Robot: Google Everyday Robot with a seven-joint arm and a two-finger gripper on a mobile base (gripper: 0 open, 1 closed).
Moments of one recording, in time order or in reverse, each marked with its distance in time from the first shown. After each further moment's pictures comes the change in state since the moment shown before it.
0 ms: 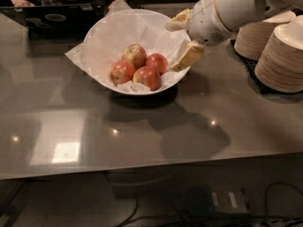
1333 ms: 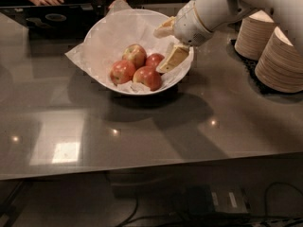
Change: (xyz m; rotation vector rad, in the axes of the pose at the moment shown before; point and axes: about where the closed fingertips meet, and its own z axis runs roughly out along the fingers) arm 0.010 -0.018 0.052 -0.102 -0.021 0.009
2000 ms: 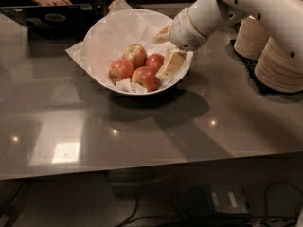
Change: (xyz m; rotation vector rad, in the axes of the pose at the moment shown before) arm 0.007 0.002 0.026 -0.041 0.020 0.006
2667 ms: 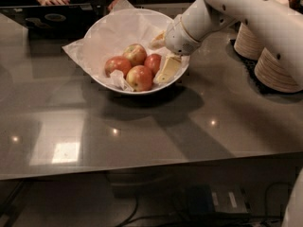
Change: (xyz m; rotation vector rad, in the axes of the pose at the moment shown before) arm 0.008 0.001 0.021 -0.028 0.025 0.004
